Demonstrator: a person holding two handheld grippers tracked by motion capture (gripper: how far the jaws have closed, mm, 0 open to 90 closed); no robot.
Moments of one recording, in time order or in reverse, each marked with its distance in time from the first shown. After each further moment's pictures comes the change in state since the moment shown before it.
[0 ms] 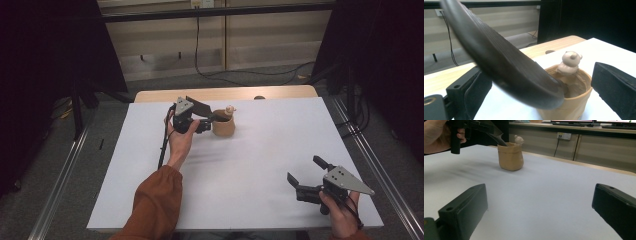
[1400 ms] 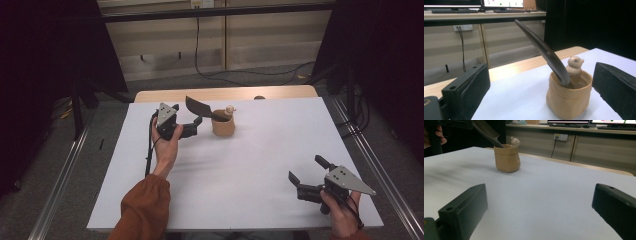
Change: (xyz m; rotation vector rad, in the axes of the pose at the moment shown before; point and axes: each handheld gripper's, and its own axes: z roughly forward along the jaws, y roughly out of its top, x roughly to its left) left arm 0.012 -0.006 -0.048 -0.109 0.051 0.018; right arm -0.002 -0.001 0.000 -0.014 -0.021 0.013
